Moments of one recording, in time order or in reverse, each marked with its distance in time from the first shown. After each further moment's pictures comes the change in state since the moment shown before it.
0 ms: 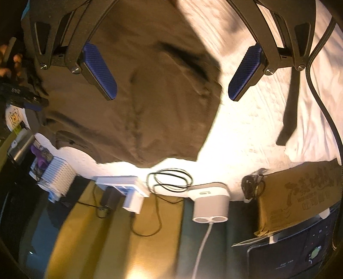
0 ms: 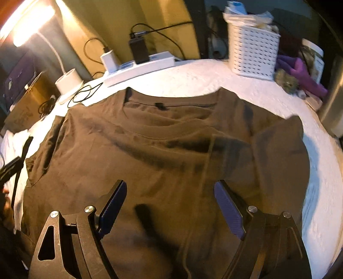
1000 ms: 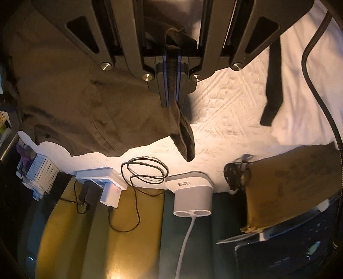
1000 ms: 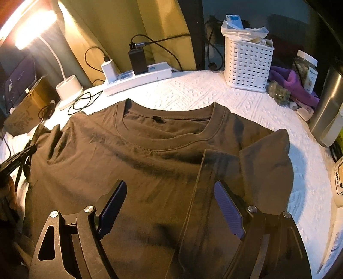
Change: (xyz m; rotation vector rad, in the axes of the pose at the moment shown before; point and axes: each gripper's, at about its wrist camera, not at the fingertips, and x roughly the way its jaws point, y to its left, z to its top) left arm 0.013 0.025 0.011 0.041 -0.056 0.088; right arm -0.023 -0.007 0.005 0.010 -0.046 -0.038
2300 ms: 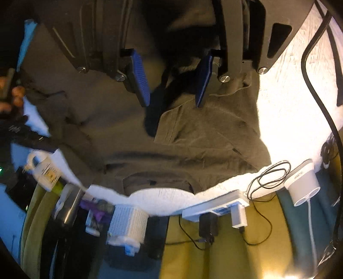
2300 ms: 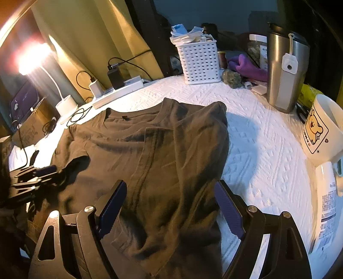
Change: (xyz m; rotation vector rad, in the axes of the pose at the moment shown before) left arm -0.029 -0.172 -0.022 0.276 0.165 -0.317; right arm -0.053 -0.077 -0.057 0.110 -0.091 0.026
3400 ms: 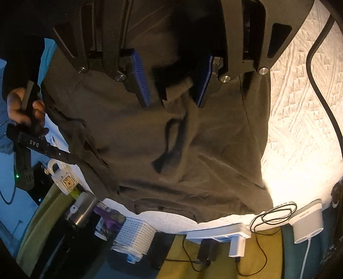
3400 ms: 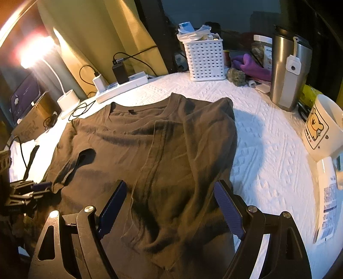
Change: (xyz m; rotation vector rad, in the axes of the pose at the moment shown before) left arm -0.008 0.017 -0.043 -0.066 0.095 -0.170; right arm -0.004 0.018 -0.009 -0.012 0.020 -0.016
